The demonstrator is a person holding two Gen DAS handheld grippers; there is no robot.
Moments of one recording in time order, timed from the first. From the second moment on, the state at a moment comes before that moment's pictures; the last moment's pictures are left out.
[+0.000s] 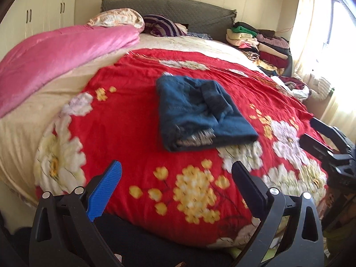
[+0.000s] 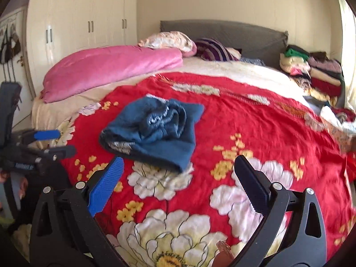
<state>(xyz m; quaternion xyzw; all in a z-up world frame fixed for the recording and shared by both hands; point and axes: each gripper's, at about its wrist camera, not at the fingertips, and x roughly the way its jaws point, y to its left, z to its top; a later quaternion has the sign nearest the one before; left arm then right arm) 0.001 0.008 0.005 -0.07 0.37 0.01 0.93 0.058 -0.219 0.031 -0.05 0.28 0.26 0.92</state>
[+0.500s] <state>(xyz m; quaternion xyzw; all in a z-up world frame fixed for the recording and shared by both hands) 0.003 0.003 -0.007 -0.07 0.39 0.02 0.92 0.062 -0.217 0.001 -0.04 0.33 0.25 0.91</state>
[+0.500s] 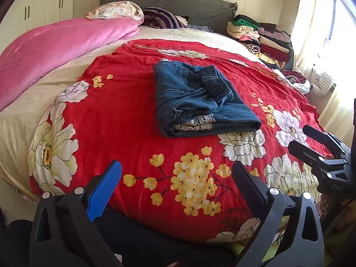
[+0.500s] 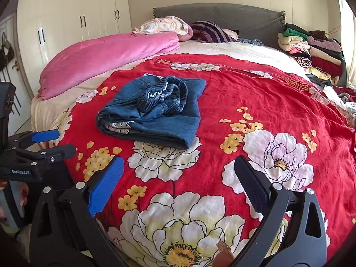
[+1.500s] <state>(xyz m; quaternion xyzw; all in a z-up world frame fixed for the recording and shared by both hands) 0.002 0.005 -0.005 -0.07 0.39 0.03 0.92 0.062 -0.220 0.003 -0.04 0.33 0.25 0.91</state>
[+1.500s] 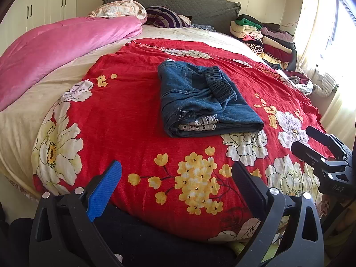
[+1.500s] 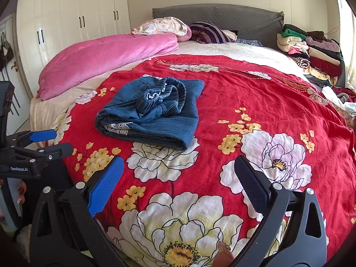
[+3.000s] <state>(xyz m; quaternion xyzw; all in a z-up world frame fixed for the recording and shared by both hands) -0.003 0.001 0.003 -0.07 0.39 0.03 0.92 0.063 -0.221 0.003 -0.04 0.33 0.25 0.91</state>
